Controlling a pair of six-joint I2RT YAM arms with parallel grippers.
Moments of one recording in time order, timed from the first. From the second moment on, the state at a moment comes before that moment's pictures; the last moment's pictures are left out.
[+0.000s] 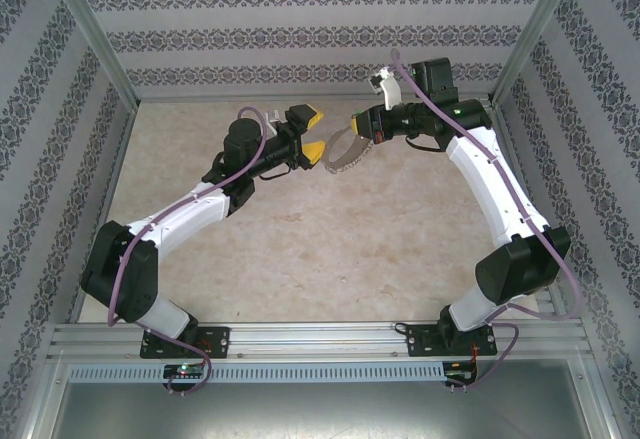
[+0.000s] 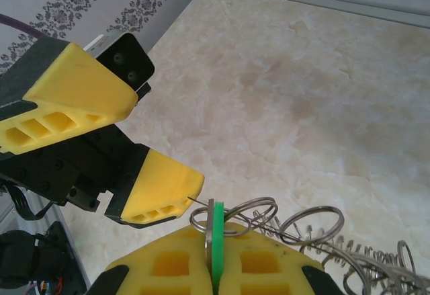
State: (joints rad) left arm -0.48 1.53 1.07 0.41 0.42 -1.74; right arm 0.27 1.60 1.71 -0.83 -0.70 0.06
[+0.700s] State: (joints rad) left arm -0.52 1.47 1.07 0.22 0.38 -1.72; right arm 0.29 1.62 1.72 -0.83 -0.70 0.06
